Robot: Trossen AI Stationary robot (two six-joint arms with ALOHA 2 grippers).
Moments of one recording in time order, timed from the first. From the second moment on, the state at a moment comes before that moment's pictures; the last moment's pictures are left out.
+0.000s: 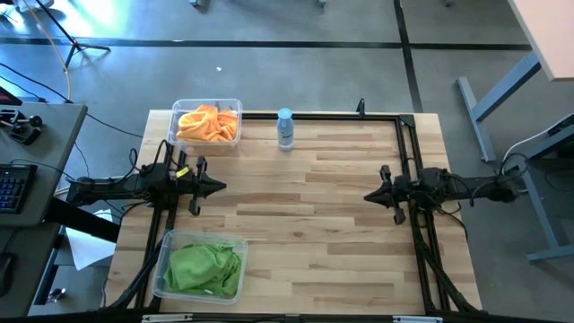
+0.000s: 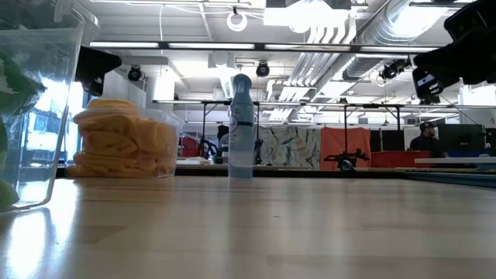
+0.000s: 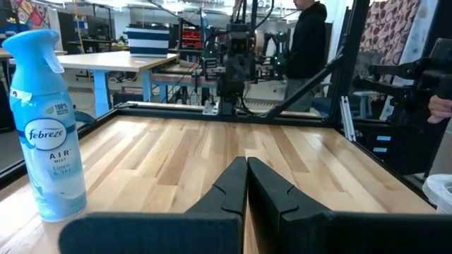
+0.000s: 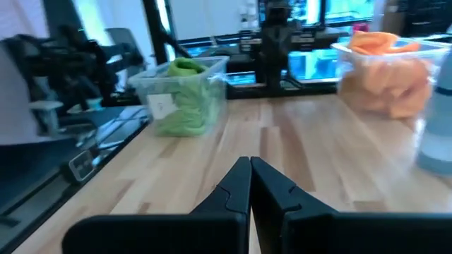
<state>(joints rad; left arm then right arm) 0.03 0.01 0.01 0.01 0.02 -0.05 0.09 0.00 0.08 -0.15 -0.08 0.09</state>
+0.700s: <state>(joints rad) 0.03 0.01 0.01 0.01 0.01 -0.05 -0.01 0.00 0.02 0.17 -0.23 0.03</state>
